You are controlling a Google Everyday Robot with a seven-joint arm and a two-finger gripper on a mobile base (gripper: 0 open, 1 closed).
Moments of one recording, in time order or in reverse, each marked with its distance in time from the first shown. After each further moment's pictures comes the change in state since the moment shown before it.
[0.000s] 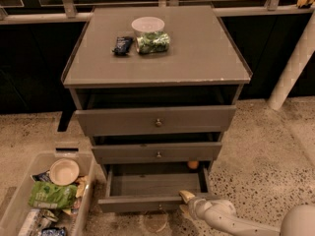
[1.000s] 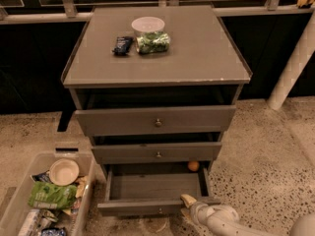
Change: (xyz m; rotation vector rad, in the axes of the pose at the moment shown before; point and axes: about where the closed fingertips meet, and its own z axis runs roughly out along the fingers) arm 0.001 0.020 -0.008 0.013 -0.006 0.007
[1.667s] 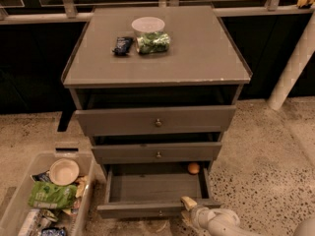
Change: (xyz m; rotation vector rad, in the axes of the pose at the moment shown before) arm -0.004 0.012 -0.003 -0.003 -0.008 -0.012
